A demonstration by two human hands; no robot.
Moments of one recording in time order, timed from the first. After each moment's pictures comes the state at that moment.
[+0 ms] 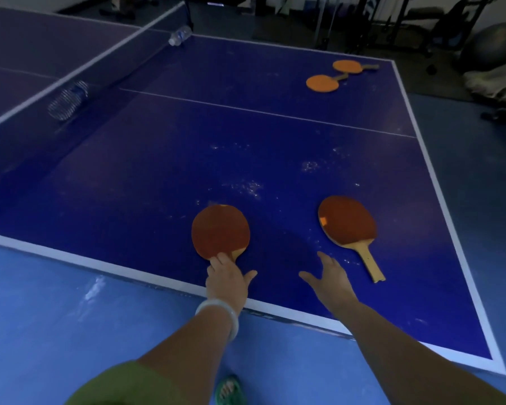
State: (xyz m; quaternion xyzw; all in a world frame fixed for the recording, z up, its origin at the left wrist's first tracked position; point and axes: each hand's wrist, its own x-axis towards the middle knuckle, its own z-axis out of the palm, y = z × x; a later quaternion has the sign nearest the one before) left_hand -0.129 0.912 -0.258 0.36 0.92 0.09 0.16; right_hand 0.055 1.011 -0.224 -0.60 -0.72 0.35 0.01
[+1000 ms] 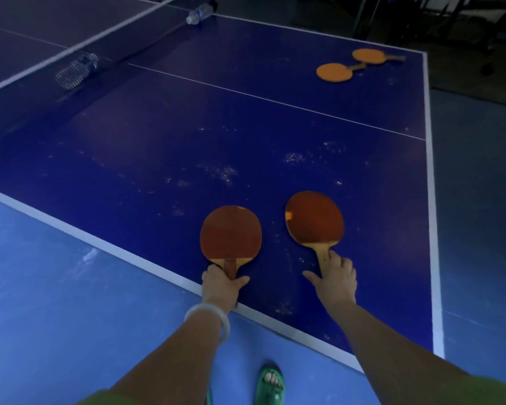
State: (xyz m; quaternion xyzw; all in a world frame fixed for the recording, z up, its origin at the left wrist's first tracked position) left_hand -0.010 0.958 -0.273 0.10 0.88 0.30 0.35; right_hand 0.171 1.094 -0.251 -0.61 -0.76 0.24 -0.01
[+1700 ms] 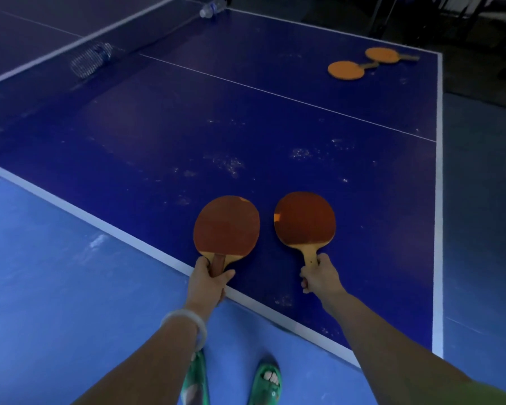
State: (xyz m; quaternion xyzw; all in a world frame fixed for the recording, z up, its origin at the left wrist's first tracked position) left_hand -0.011 0.917 -0.271 0.06 0.80 0.47 0.37; right_hand 0.157 1.092 -0.262 -0.59 -0.58 0.56 0.05
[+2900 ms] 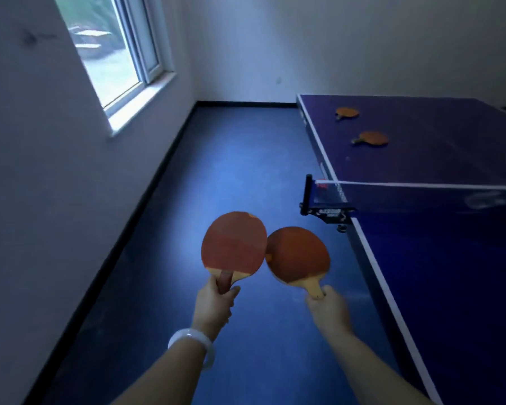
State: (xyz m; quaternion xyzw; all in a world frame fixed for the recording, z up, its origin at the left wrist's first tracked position) left_hand -0.319 0.422 -0.191 -0.30 0.77 0.56 -0.02; right_hand -0.374 0.648 -0.193 -0.13 -0.88 0.43 -0.11
